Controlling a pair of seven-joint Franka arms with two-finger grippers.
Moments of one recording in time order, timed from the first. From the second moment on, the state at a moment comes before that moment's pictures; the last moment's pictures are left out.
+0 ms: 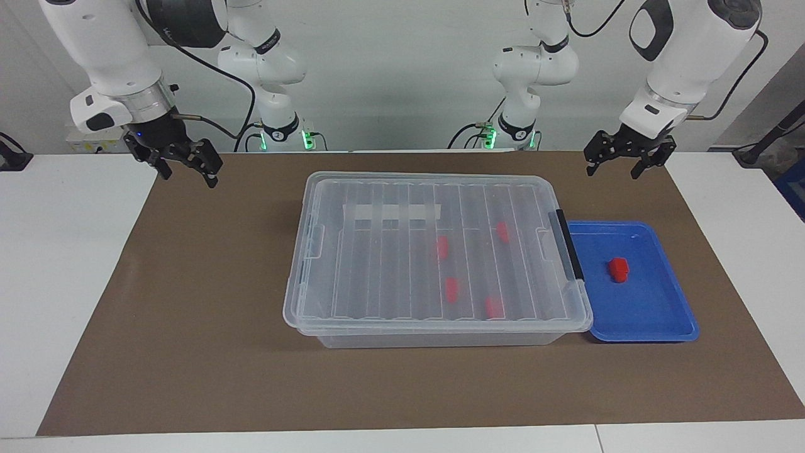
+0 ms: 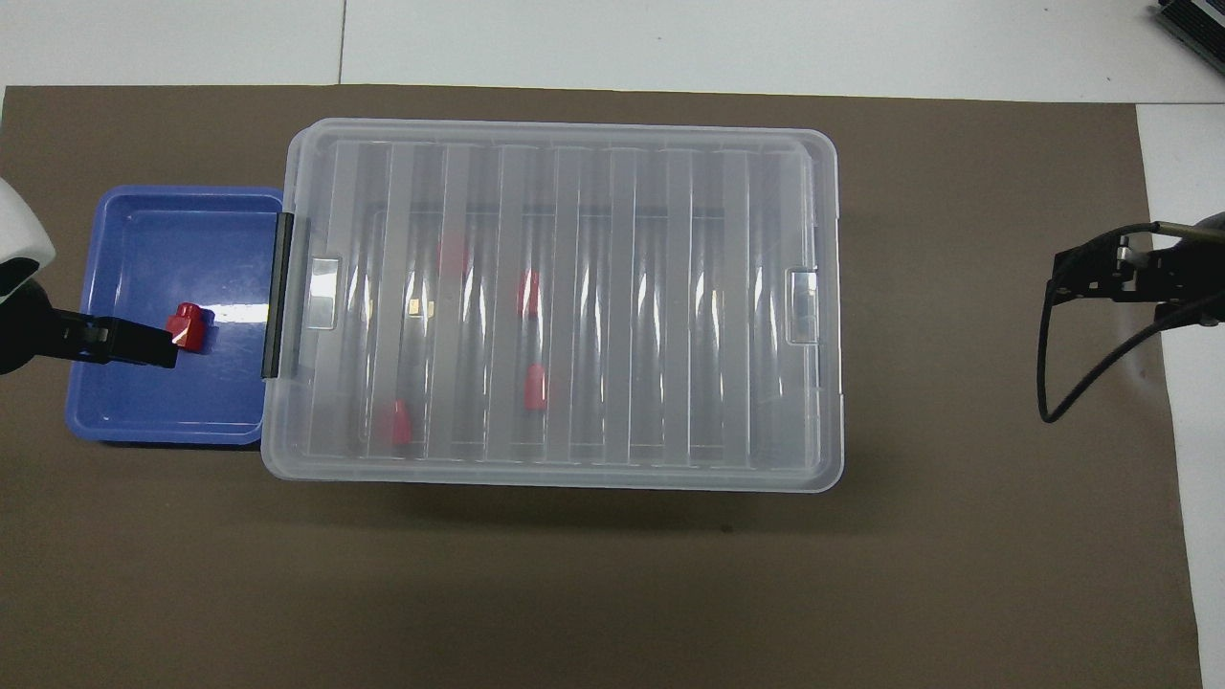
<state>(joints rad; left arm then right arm) -0.13 -0.11 0.09 -1.79 -0.01 1.67 0.11 -0.05 0.01 0.05 -1.59 -0.01 1.58 0.24</state>
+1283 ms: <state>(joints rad) -0.06 -0.11 0.08 -1.80 -0.01 1.68 0.12 -0.02 0.00 0.06 -1.60 -0.01 1.58 0.24</state>
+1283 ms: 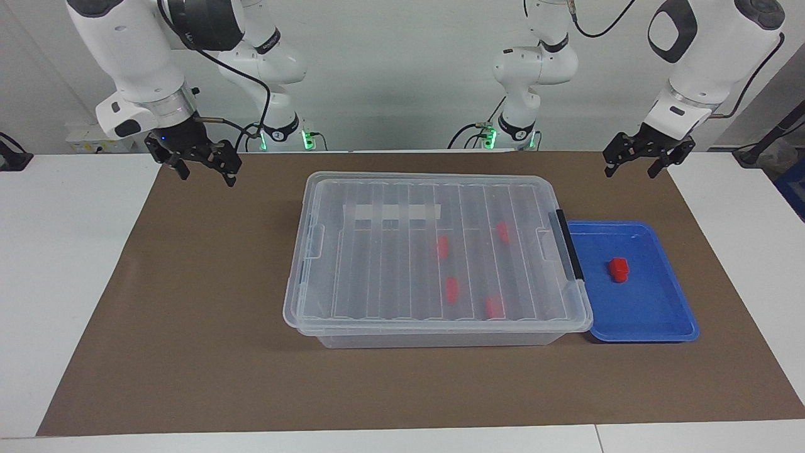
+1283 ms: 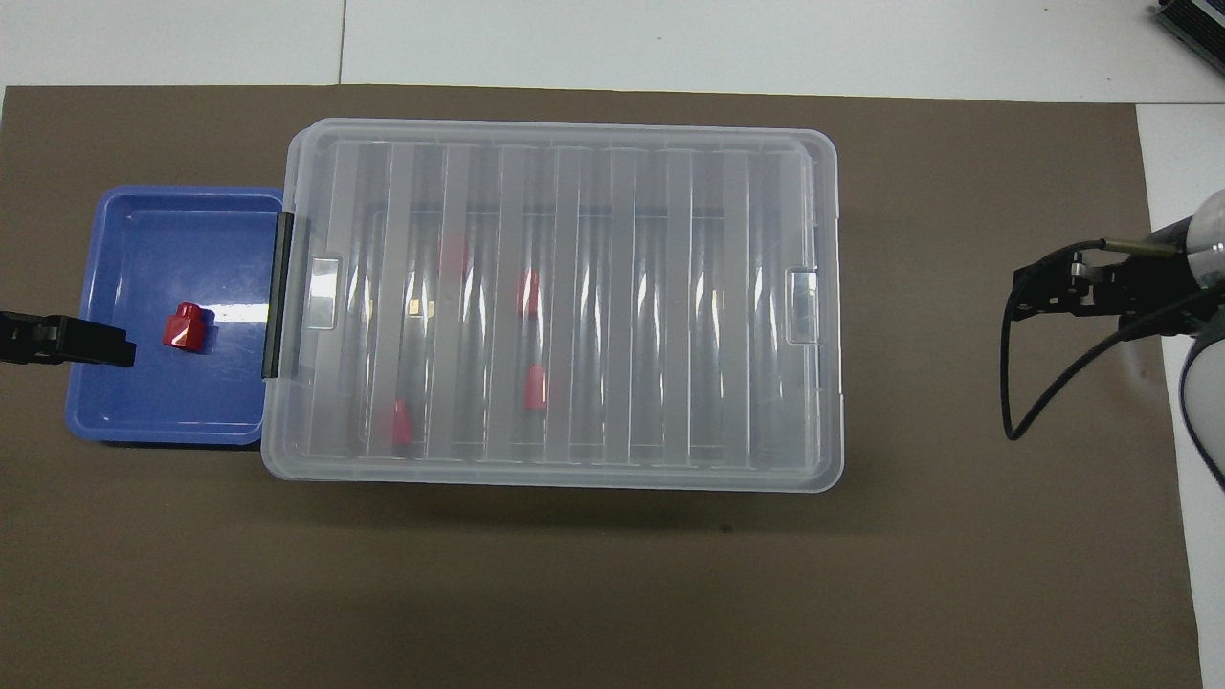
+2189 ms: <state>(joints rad) -0.02 -0.11 0.05 -1.80 -0.01 1.69 0.12 -0.02 0.00 0.06 -1.60 -0.01 1.58 0.24</state>
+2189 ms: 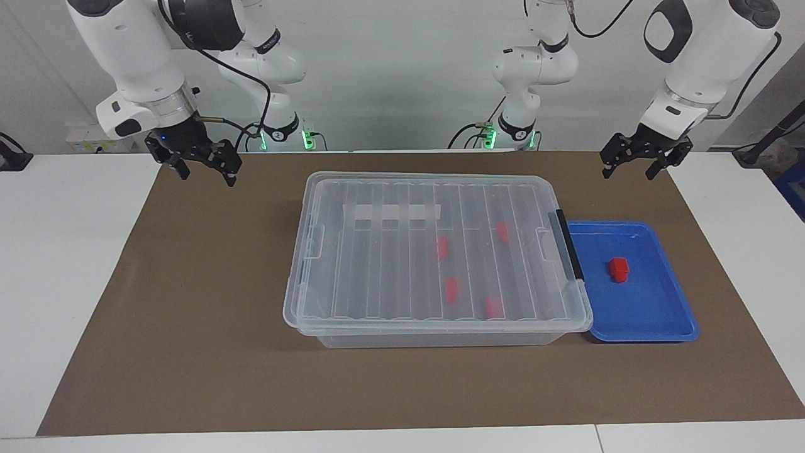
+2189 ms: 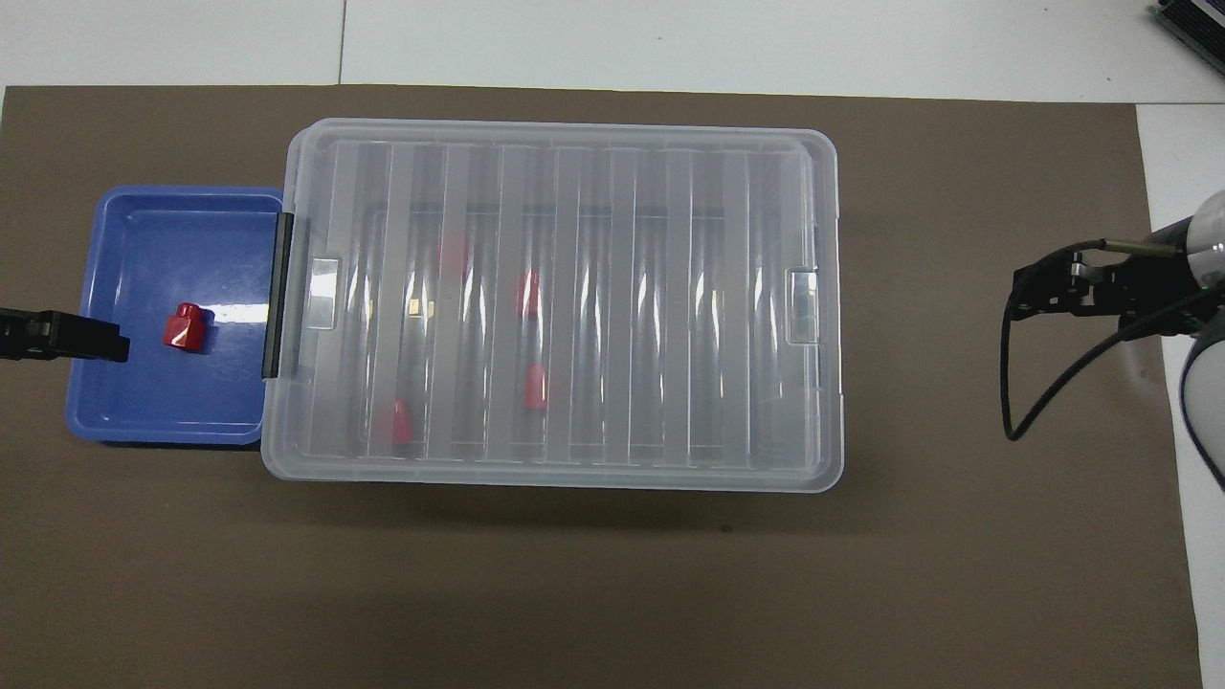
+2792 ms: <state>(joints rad) 0.09 -0.11 -0.06 -1.81 -0.01 1.69 0.12 -0.02 0.00 0.06 -1.60 -0.01 1.58 0.24</state>
